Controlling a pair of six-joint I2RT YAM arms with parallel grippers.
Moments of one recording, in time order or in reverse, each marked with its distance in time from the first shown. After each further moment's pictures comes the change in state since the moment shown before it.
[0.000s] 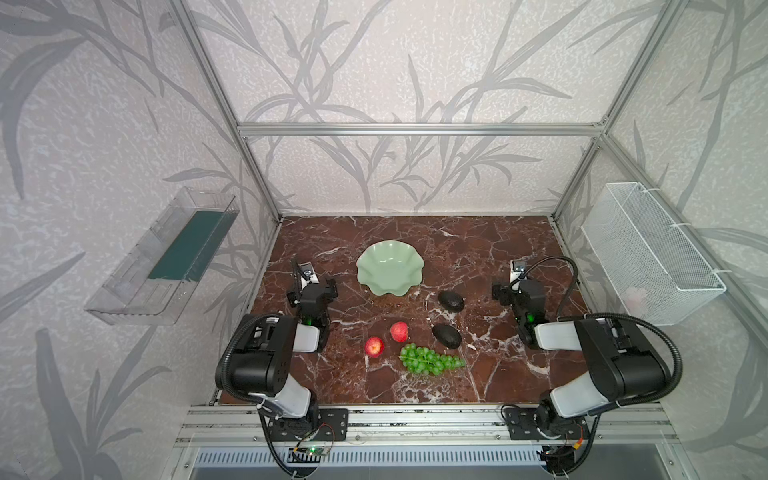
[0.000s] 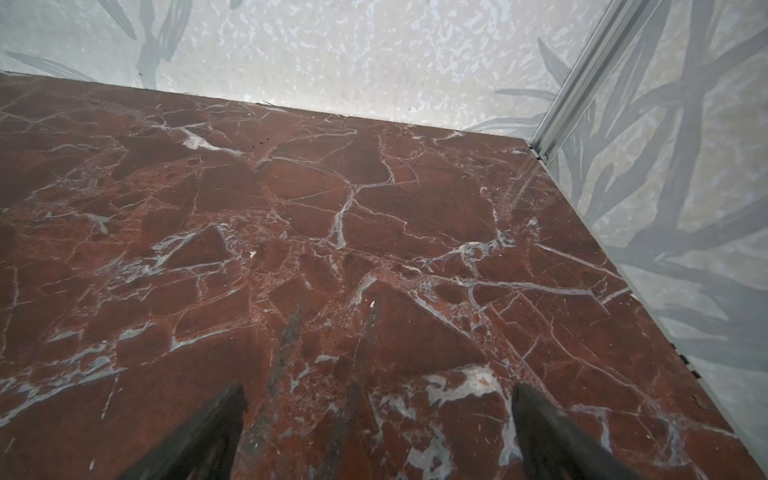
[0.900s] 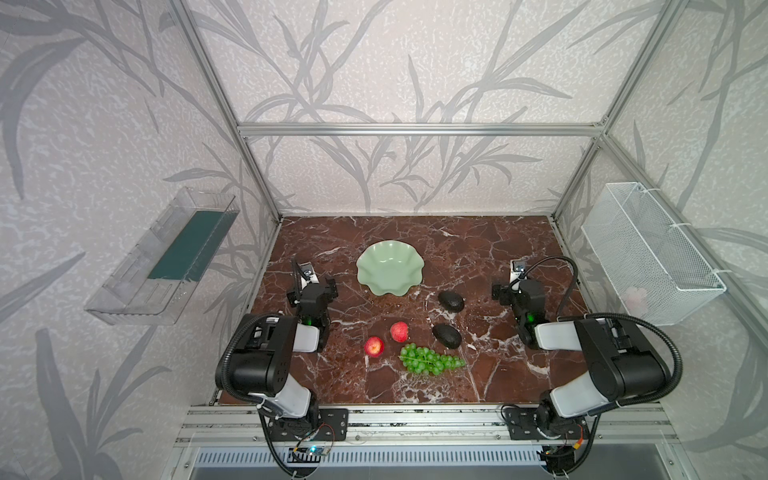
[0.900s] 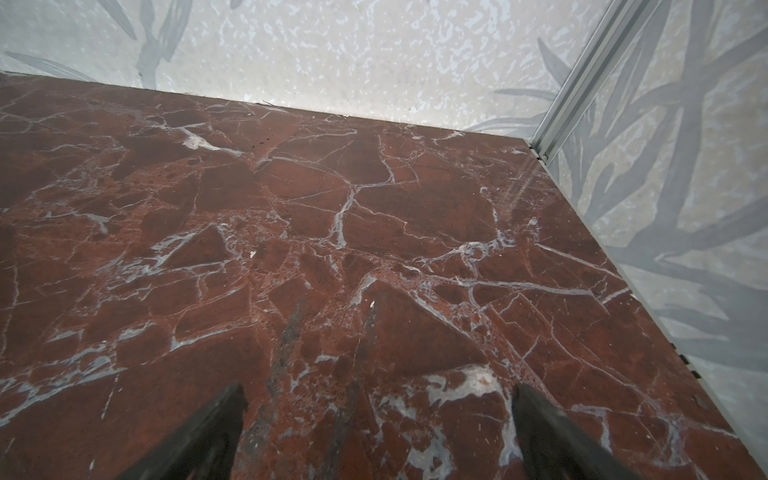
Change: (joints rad) left arm 0.001 0.000 0.000 0.000 0.000 0.000; right arm 0.000 0.000 0.000 0.000 0.000 0.000
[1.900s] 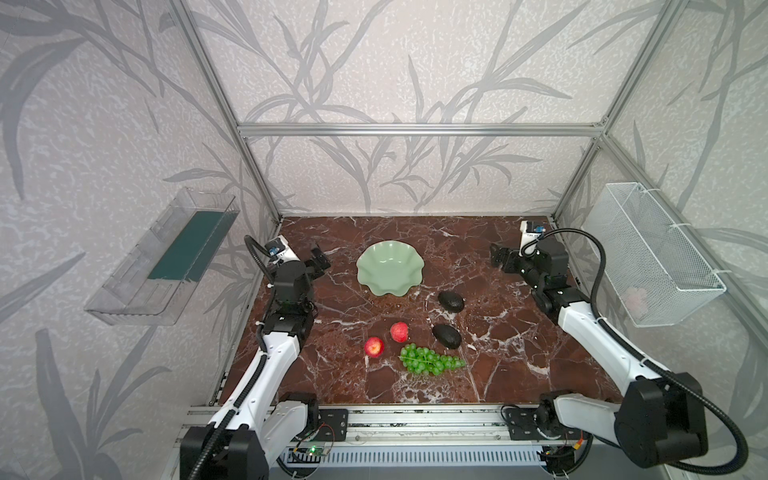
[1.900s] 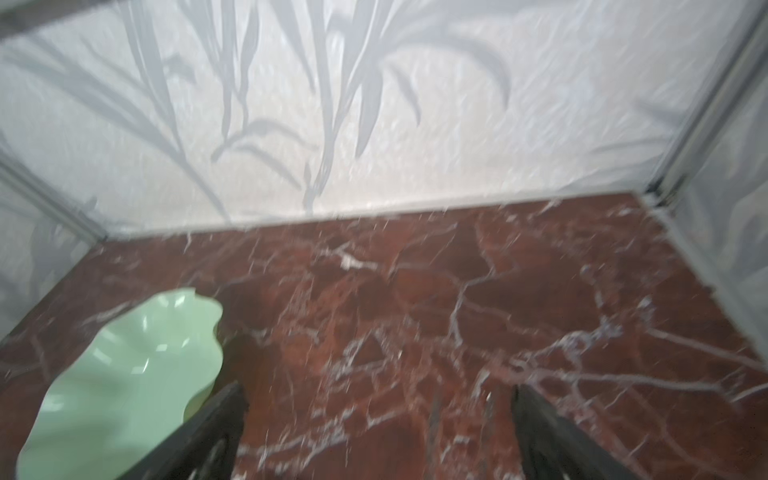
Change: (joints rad) left arm 0.000 -0.587 0.319 -0.820 0.136 -0.375; right arm 0.020 -0.312 0.431 -0.805 -0.346 0.270
